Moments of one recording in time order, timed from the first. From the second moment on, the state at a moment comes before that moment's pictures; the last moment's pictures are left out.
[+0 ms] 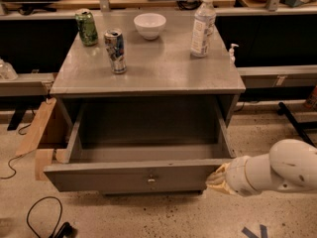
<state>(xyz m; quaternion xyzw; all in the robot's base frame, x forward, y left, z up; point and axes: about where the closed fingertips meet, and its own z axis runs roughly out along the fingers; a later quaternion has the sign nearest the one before) 0.436 -0.178 0.626 -0.56 0.77 0.11 0.28</state>
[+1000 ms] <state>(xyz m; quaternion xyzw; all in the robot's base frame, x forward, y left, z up) 0.506 -0.146 0.630 -0.57 0.75 0.12 0.30</state>
